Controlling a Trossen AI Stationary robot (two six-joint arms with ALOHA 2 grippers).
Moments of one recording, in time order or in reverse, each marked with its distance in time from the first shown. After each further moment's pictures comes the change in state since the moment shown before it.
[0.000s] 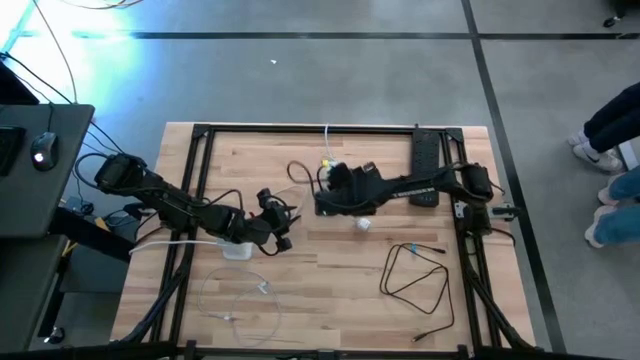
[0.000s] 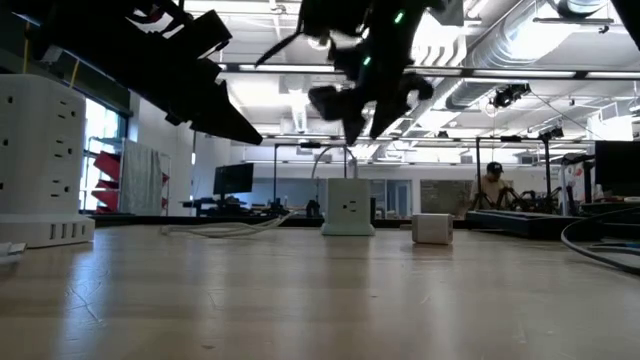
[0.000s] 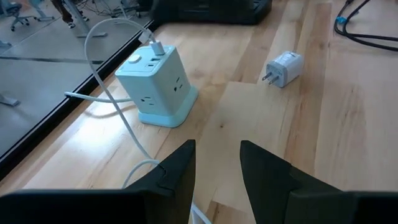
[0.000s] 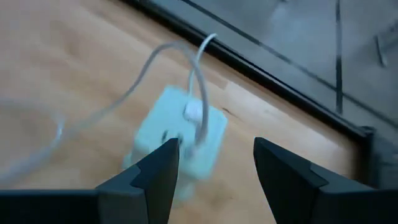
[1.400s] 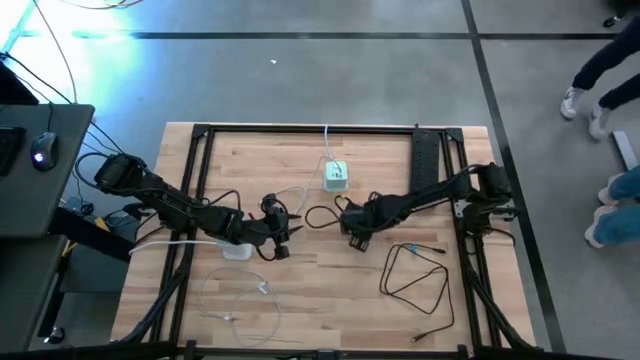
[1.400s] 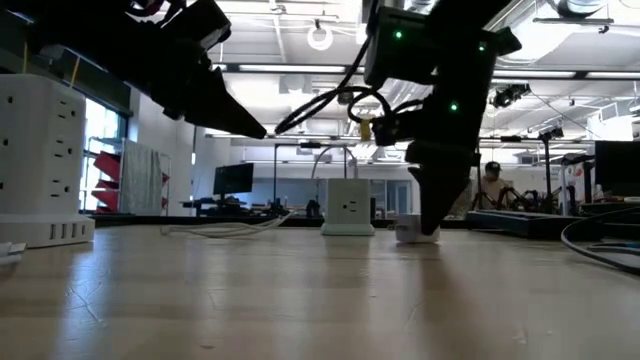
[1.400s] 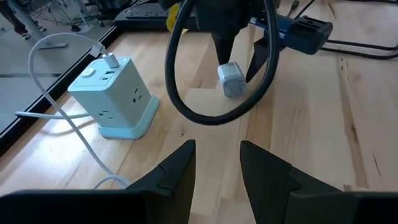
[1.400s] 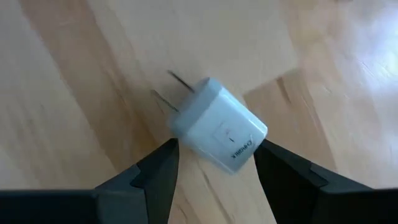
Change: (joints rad) left arm -0.017 0.000 0.000 0.050 0.130 0.063; right arm -0.010 -0.107 -0.473 0.342 -0.619 -0.461
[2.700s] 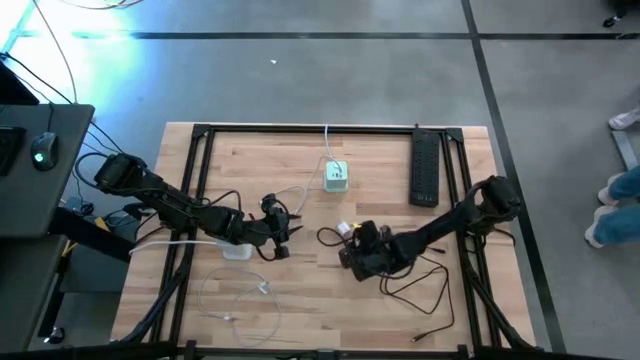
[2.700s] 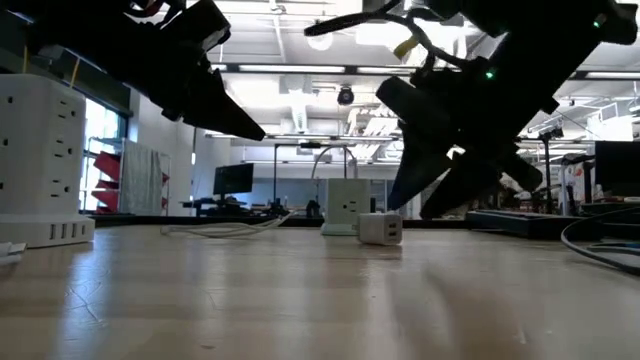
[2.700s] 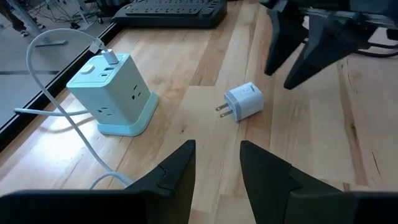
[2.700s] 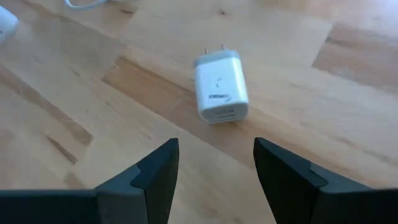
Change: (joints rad) left arm 0.000 0.000 0.000 -0.009 0.001 -0.011; right arm 0.326 0.000 -0.142 0.414 0.406 0.961
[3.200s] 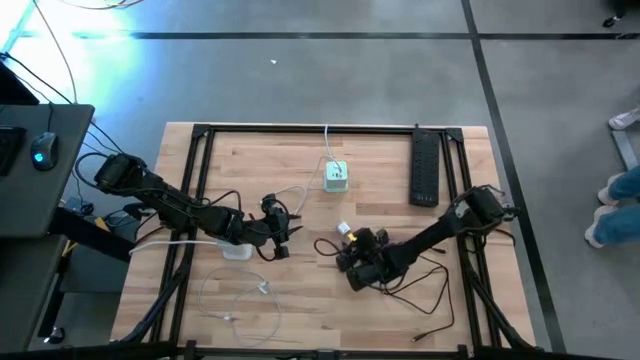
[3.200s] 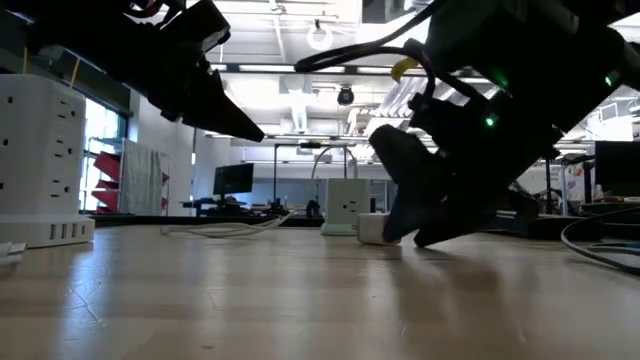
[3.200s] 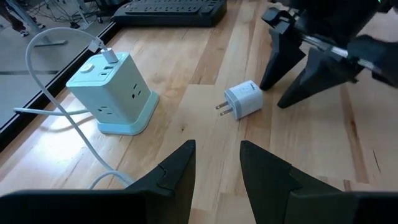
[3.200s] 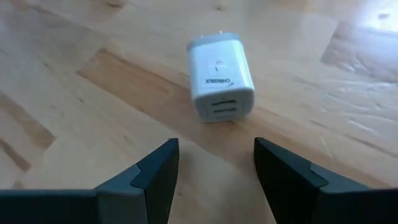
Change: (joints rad) left arm 0.000 0.000 0.000 -0.007 0.000 0.002; right arm 0.037 0.184 0.051 0.025 0.181 -0.053
